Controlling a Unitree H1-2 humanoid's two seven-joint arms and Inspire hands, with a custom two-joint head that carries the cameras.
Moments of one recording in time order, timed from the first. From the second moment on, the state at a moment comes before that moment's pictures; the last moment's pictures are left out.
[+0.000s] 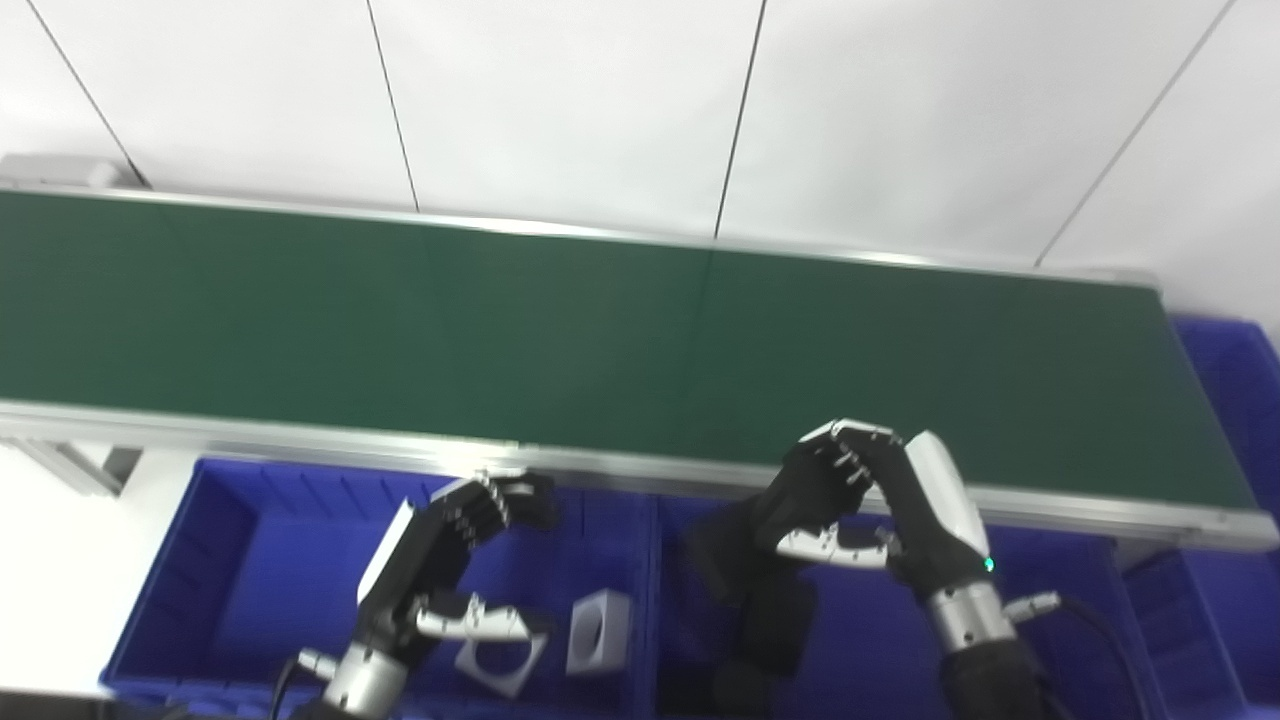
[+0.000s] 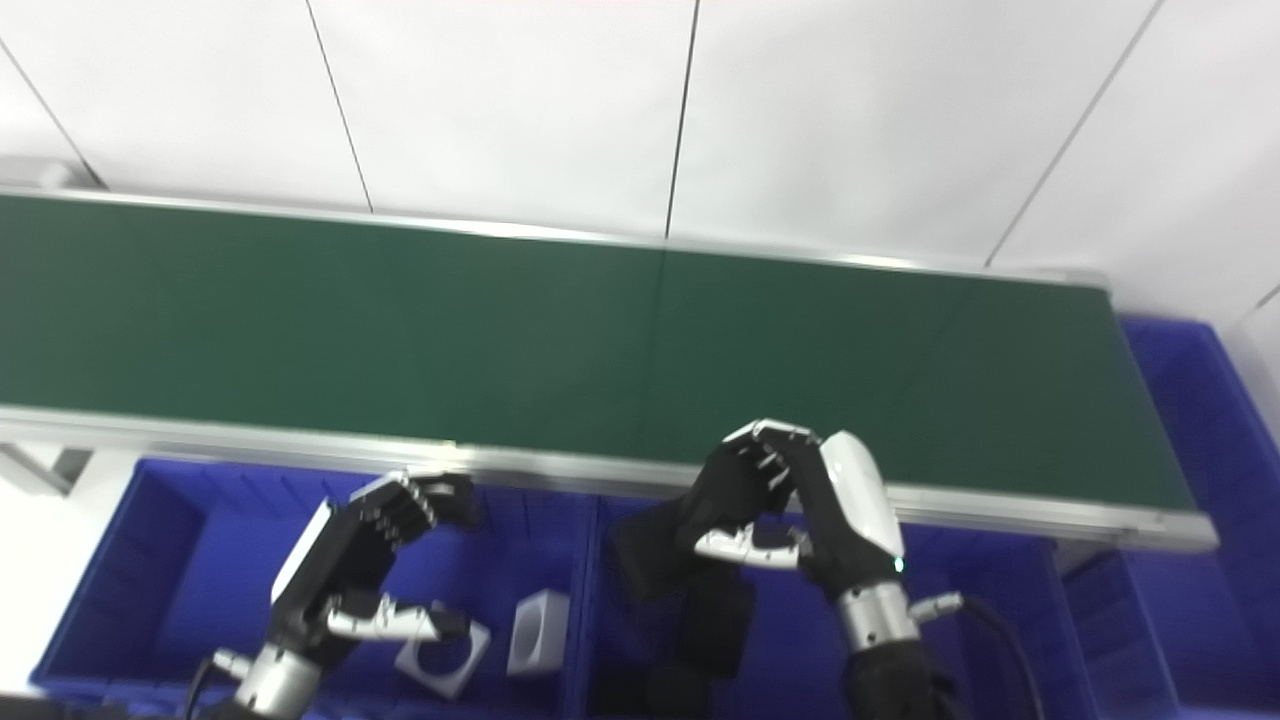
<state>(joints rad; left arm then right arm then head) 0.25 0.03 -0.07 0.08 -0.15 -0.43 -0.43 0.20 -0.19 0.12 -0.36 -0.56 0.14 0.13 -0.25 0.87</state>
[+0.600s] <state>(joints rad) 0.25 0.06 -0.10 0.05 -0.17 -0.42 -0.39 0.25 -0.25 0.14 -0.35 -0.68 0.18 0.16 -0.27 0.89</state>
